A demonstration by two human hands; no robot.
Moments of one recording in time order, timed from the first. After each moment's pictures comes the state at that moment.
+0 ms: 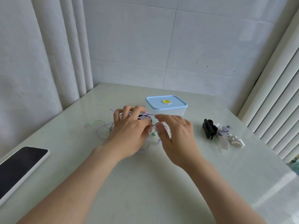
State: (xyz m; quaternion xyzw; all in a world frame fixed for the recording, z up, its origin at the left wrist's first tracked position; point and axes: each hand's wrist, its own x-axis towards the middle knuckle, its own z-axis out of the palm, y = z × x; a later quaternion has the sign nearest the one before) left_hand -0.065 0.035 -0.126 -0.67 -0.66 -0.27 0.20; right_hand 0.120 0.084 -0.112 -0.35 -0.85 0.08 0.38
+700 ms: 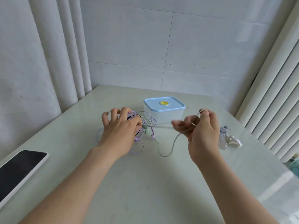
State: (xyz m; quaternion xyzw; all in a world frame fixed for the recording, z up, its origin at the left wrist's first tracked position) left_hand -0.077 0.037 -0.129 -0.59 -0.73 -0.25 0.23; right_hand 0.138 0.082 -0.067 -0.33 -0.37 0.60 0.63
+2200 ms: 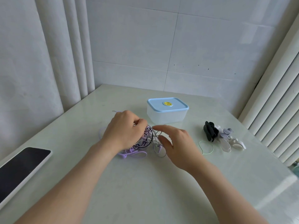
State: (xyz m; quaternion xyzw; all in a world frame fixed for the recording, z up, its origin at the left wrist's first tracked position) left_hand -0.073 0.028 -0.096 -0.56 -0.73 -0.38 -0.04; right_hand 0.127 0.094 -0.118 -0.30 -0.90 0.14 0.30
